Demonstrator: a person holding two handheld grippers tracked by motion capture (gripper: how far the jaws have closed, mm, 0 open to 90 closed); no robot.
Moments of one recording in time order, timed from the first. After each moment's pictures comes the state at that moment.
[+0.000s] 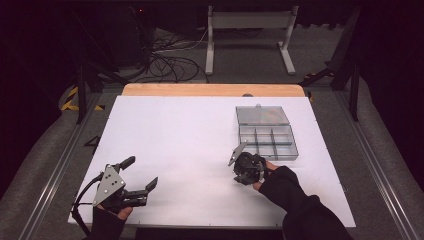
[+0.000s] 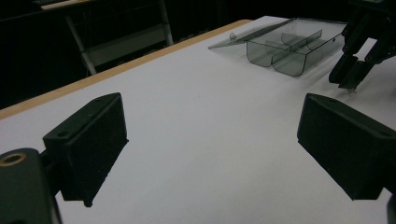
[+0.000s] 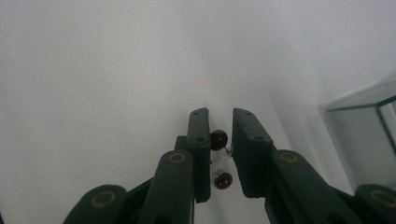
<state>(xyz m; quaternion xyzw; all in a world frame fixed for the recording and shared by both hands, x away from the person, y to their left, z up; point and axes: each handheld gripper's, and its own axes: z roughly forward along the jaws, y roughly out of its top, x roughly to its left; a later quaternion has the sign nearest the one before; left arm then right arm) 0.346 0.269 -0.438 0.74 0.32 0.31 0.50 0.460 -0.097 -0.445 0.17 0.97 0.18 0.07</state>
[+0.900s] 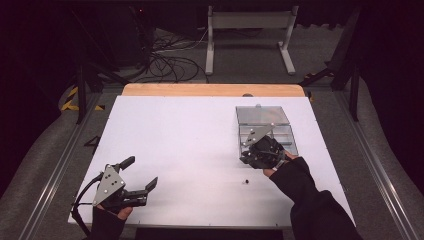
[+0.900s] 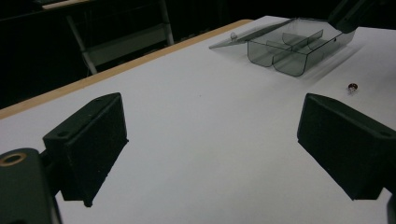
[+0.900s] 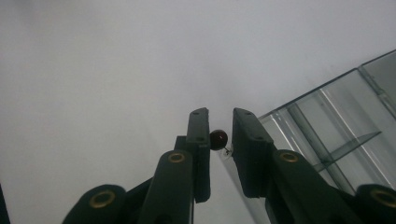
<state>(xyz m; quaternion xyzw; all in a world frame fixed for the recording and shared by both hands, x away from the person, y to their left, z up) 0.346 0.269 -0.438 0.74 0.32 0.31 0.50 0.467 -0.132 -0.392 0.20 0.93 0.29 0.13</state>
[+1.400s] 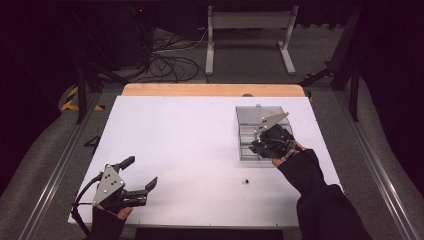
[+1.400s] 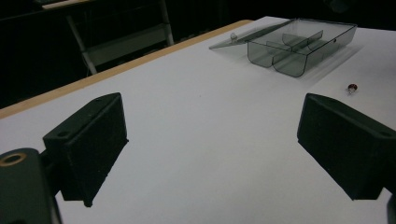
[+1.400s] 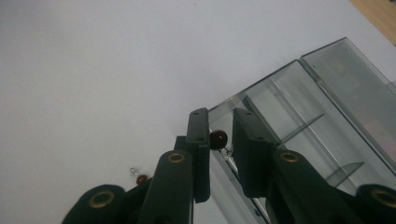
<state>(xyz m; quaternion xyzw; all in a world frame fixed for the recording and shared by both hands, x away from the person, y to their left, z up) 0.346 0.270 -0.438 0.74 0.32 0.31 0.50 0.483 -0.155 -0.374 0.24 0.92 0.29 0.14</state>
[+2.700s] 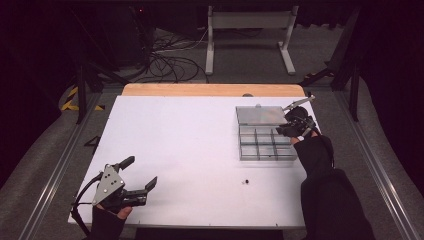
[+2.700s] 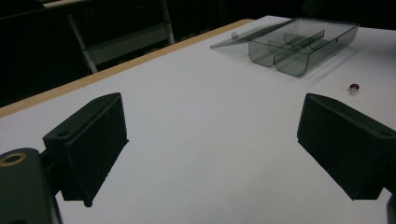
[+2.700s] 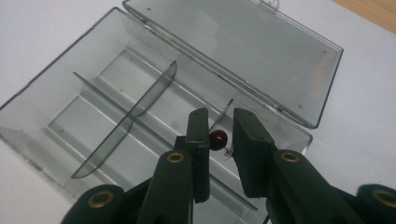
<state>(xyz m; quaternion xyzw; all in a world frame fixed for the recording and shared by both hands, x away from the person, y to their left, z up) 0.347 0.271 -0.438 0.74 0.32 0.31 0.50 0.561 -0.233 -0.405 0.42 0.85 0.26 0.17</state>
